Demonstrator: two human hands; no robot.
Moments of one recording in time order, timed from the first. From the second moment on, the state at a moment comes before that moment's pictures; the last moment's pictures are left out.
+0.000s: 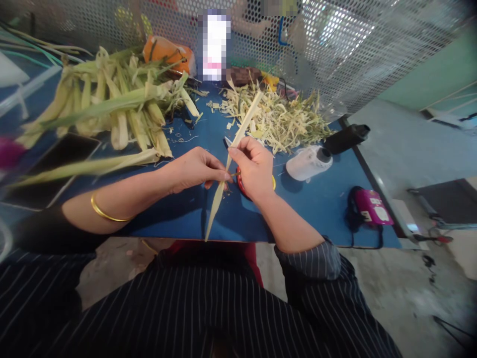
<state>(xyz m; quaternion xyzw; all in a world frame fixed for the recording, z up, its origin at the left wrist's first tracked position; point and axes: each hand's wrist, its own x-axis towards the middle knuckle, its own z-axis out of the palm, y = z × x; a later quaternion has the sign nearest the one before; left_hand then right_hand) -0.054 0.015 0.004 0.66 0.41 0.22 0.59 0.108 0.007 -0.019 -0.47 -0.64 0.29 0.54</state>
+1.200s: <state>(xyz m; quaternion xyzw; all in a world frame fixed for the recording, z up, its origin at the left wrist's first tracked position) -0.056 0.028 0.003 0.42 0.44 0.44 0.66 0.118 0.007 -0.004 -0.51 -0.79 0.21 0.27</state>
